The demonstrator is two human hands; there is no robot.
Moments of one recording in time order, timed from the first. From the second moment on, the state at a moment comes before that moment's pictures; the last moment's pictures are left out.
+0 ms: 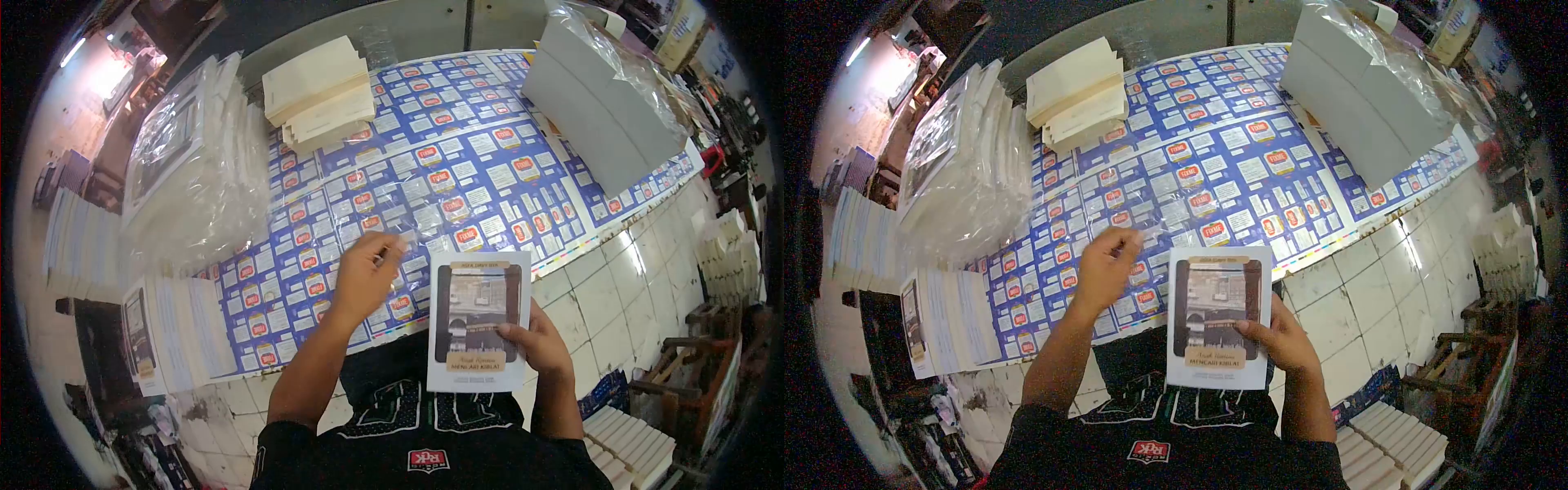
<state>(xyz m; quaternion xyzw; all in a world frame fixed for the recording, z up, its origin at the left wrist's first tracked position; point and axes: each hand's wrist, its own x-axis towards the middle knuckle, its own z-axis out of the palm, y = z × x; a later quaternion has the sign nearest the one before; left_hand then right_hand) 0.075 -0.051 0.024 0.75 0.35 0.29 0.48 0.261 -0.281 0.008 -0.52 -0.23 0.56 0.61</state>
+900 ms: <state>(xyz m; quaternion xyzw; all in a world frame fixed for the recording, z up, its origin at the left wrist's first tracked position) 0.011 -0.107 0.008 0.35 0.53 0.22 0.74 0.245 -0.213 -0.013 -0.52 -0.07 0.51 0.67</state>
